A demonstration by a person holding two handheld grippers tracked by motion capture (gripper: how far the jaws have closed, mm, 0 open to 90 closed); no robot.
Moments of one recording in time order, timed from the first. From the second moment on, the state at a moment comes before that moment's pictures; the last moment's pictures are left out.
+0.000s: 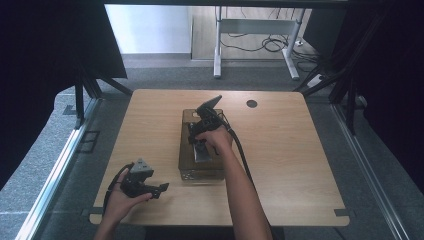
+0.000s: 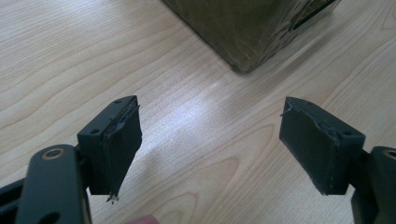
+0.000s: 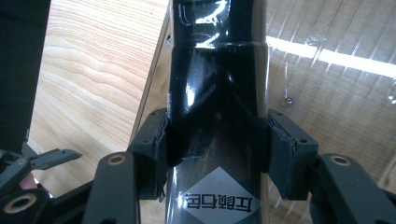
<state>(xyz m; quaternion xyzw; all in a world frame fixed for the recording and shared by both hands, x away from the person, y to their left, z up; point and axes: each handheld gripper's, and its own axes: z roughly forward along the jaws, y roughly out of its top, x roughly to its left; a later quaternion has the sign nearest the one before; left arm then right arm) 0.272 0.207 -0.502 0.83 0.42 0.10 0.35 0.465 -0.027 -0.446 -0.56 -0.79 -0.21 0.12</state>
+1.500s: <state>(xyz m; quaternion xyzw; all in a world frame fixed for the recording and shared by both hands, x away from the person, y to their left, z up) 0.273 0.205 -0.501 0.83 0.41 0.10 0.35 0.455 -0.007 -0.492 -0.64 -0.73 -0.20 0.14</state>
